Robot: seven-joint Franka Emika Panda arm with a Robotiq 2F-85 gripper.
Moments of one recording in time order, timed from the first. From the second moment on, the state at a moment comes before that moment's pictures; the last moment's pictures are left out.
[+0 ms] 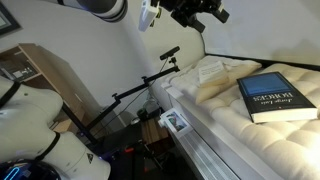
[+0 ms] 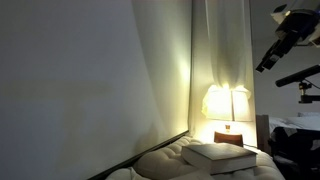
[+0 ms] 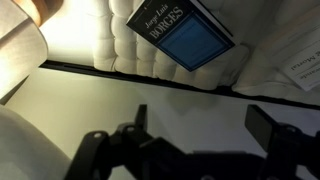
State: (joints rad) arm 0.01 -0.29 -0.05 -2.43 -0.07 2.79 -0.25
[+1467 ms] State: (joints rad) arm 0.02 -0.26 -0.39 -2.43 0.29 2.79 -0.41
